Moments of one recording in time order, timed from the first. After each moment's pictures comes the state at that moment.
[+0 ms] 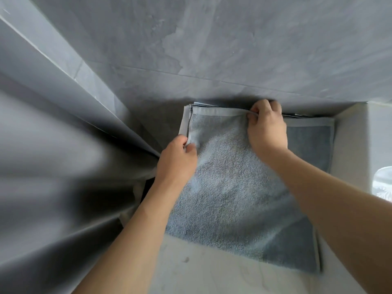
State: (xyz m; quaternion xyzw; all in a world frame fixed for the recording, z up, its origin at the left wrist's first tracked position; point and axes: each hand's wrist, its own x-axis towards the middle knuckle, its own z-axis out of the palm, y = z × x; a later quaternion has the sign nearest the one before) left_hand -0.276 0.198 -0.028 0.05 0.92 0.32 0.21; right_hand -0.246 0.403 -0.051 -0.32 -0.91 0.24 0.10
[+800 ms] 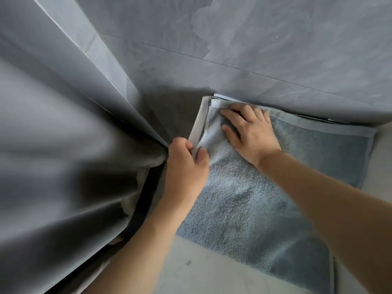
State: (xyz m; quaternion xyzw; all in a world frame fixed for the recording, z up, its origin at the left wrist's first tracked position) left_hand -0.255 0.186 -0.053 -0.05 0.90 0.42 0.13; right_hand -0.269 0.367 -0.083 0.01 -0.99 0.13 0.07
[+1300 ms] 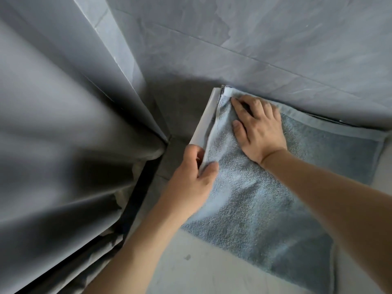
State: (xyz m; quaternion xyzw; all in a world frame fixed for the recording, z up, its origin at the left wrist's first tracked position) left_hand -0.228 0.157 -0.045 -0.03 0.84 0.46 0.30; right_hand -0.270 0.365 -0.092 0.01 -1.00 0.04 0.06
